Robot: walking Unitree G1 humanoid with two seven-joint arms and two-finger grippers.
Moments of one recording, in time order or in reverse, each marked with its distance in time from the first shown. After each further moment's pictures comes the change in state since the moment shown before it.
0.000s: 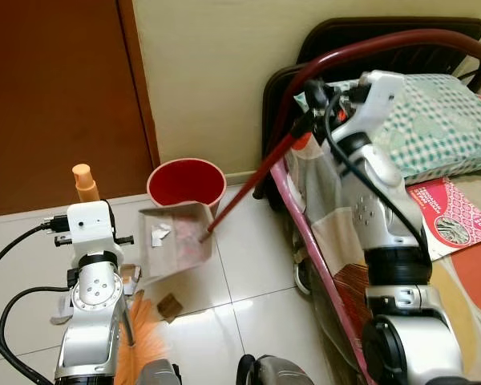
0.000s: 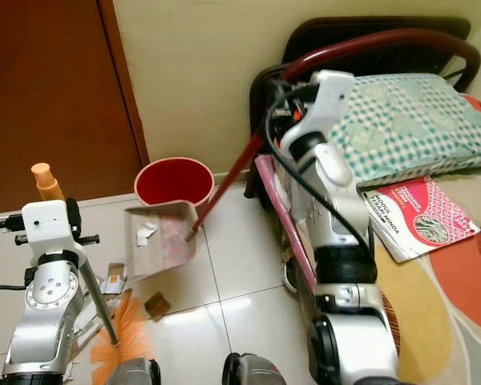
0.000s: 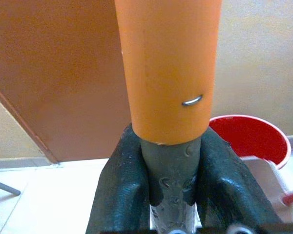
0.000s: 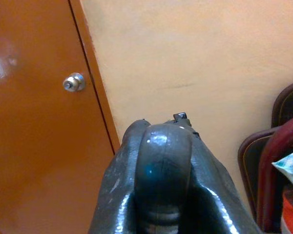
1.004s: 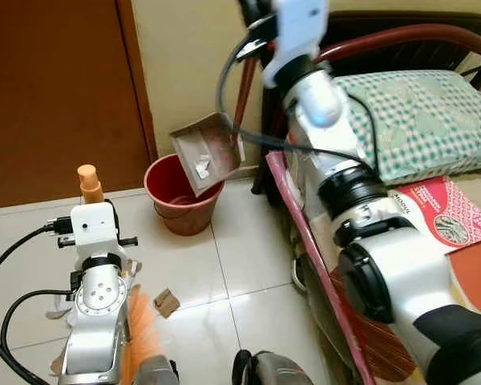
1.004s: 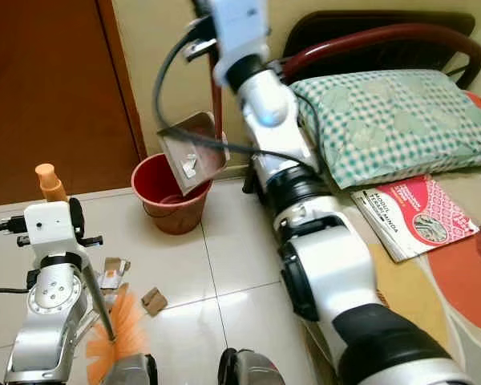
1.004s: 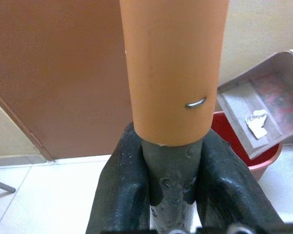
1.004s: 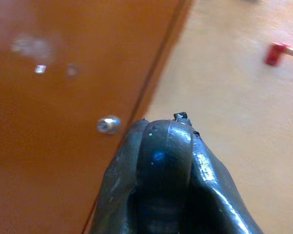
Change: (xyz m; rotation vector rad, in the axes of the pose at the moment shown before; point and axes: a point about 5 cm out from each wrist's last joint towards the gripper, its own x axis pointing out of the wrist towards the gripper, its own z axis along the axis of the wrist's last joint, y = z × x) left arm -0.008 -0.007 0.006 0.006 -0.018 -0.013; right arm 0.063 0.099 0.018 -0.556 -0.306 0.280
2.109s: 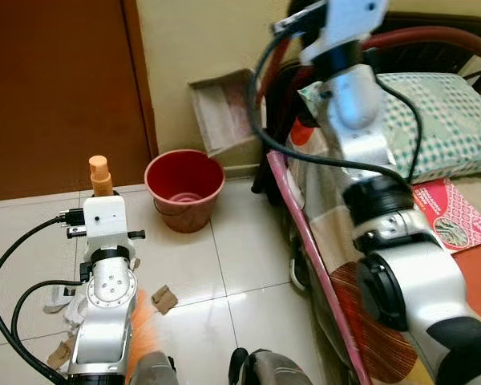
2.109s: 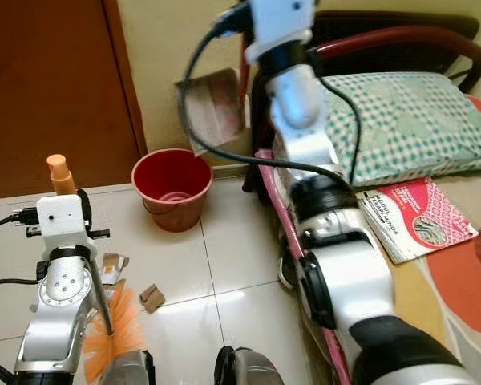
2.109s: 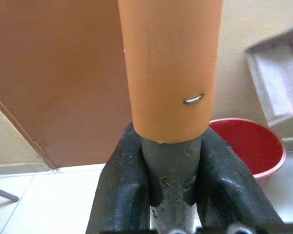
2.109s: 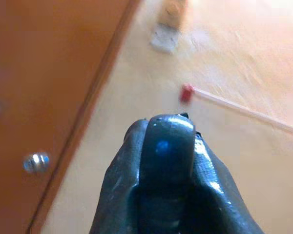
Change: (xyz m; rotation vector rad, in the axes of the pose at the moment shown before) left arm 0.007 -0.011 0.007 0.030 -0.049 -0.005; right arm -0.041 -0.066 0.023 -0.096 -0.136 -0.285
